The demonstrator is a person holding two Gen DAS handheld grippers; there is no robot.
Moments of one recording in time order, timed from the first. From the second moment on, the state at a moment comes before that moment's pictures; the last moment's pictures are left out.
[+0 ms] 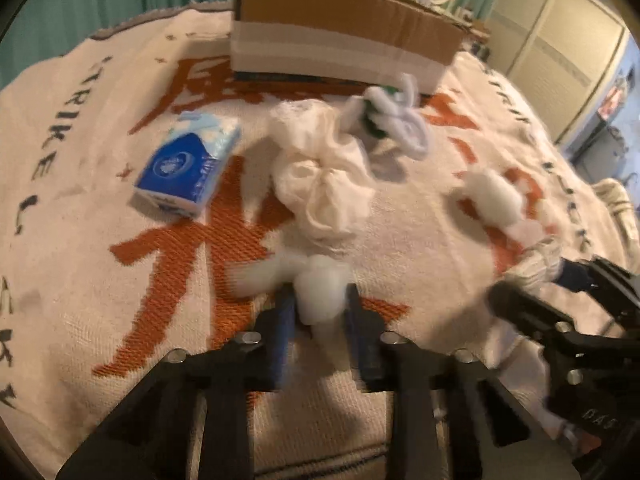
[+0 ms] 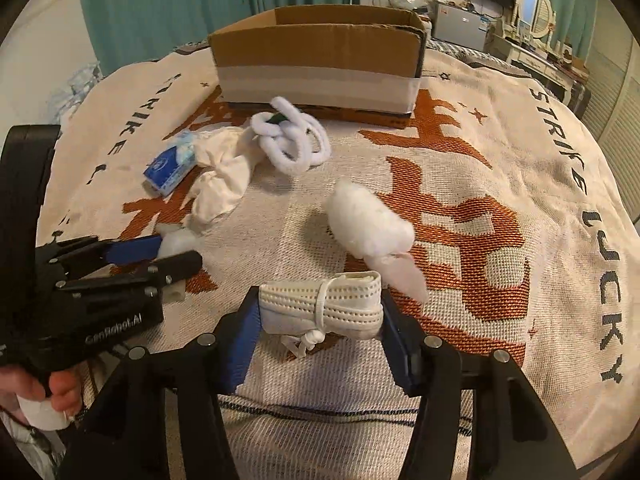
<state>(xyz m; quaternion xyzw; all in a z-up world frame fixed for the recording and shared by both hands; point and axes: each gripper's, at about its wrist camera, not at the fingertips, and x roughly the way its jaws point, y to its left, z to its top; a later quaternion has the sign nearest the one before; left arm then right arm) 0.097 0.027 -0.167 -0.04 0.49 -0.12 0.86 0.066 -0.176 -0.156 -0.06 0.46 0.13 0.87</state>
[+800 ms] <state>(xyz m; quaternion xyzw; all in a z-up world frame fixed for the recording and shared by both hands) 0.026 0.017 -0.021 0.00 0.33 -0.13 0.93 0.013 -0.181 -0.007 -0.05 0.32 0.17 0.93</state>
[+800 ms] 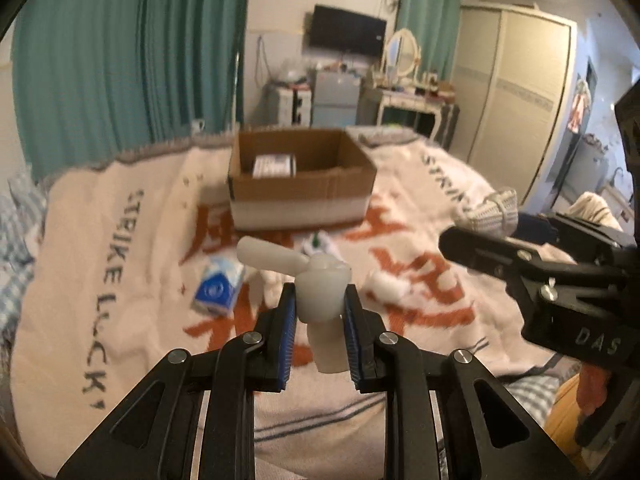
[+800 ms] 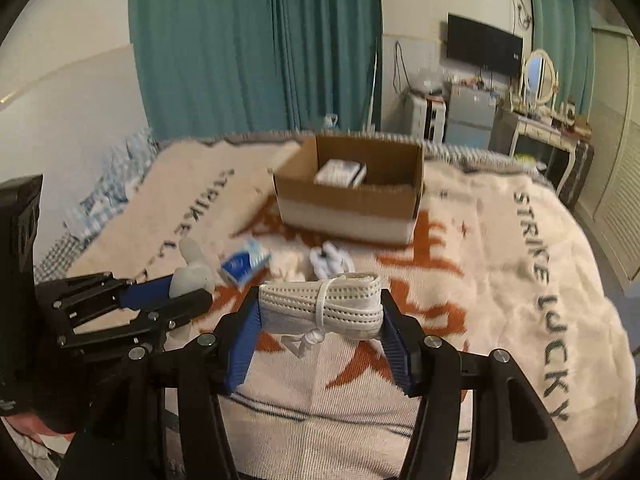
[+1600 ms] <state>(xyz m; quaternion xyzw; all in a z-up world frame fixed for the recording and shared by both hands) 0.266 0.008 -0.025 0.04 0.32 -0.12 0.94 0.266 -0.181 0.008 -0.04 0.31 0.17 0.94</state>
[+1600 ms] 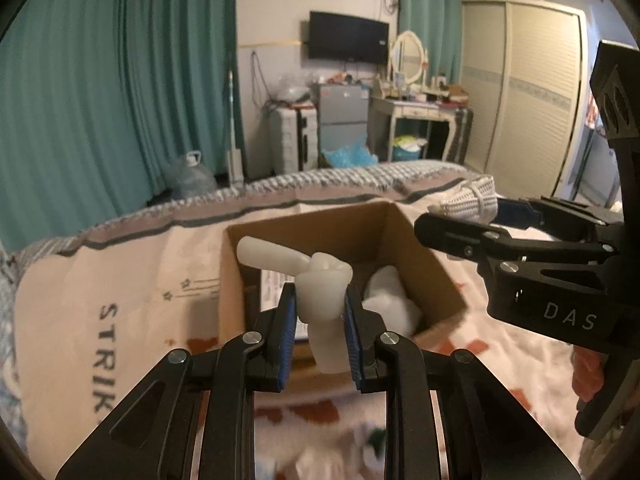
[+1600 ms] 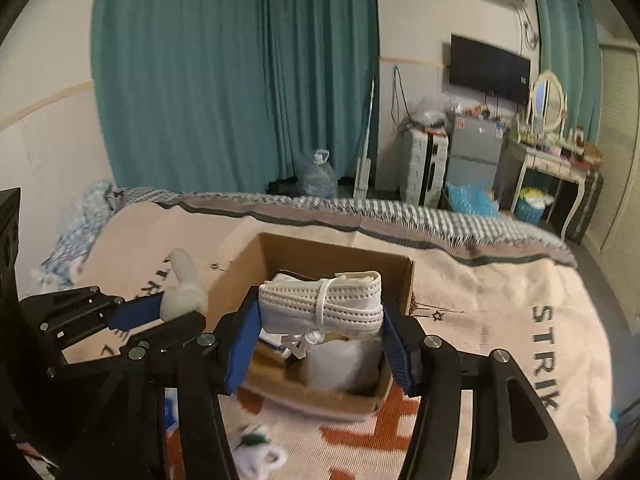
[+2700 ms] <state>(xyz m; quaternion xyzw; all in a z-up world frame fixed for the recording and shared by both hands) 0.108 0.012 0.134 0.06 0.15 -0.03 0.99 0.150 -0.221 0.159 -0.02 0.21 0.17 0.96</state>
